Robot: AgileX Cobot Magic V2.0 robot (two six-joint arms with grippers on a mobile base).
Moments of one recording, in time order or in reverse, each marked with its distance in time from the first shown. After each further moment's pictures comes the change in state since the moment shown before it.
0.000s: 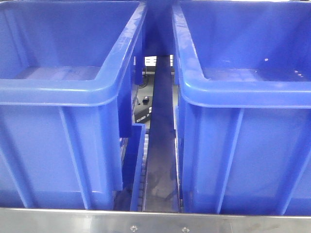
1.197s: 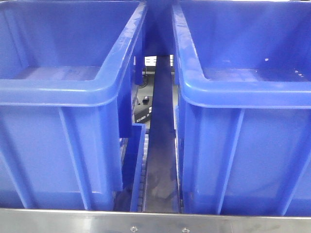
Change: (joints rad) left arm -0.031 0.082 -0.087 -0.063 0.059 0.037; right arm 0.000 0.090 -0.049 0.012 0.024 0.000
